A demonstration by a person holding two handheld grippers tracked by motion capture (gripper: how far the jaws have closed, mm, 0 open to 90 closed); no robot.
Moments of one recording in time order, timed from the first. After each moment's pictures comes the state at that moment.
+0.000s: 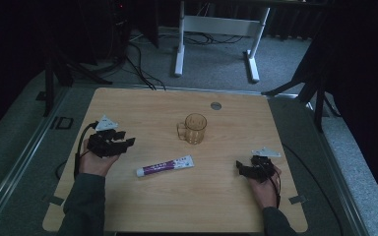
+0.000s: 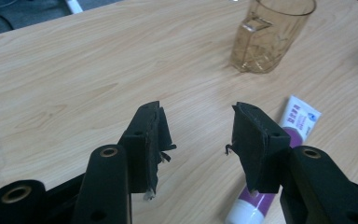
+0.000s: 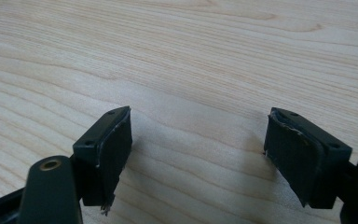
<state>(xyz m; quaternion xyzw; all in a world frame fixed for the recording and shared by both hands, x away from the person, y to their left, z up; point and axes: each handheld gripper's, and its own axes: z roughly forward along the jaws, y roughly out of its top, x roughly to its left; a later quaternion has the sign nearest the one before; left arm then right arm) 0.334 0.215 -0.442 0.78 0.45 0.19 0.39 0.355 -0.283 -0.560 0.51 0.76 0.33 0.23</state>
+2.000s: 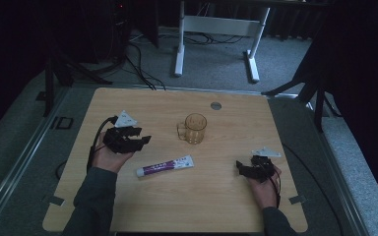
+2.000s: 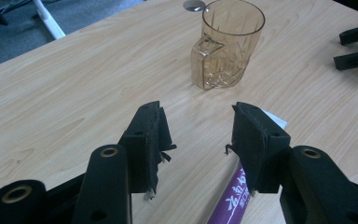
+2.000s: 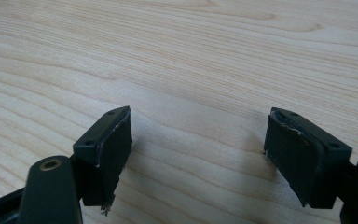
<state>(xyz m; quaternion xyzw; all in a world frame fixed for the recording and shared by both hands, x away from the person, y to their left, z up) 0.339 0.173 -0.419 0.82 0.39 0.19 0.38 0.356 -0.283 -0.560 0.51 0.76 0.33 0.23</state>
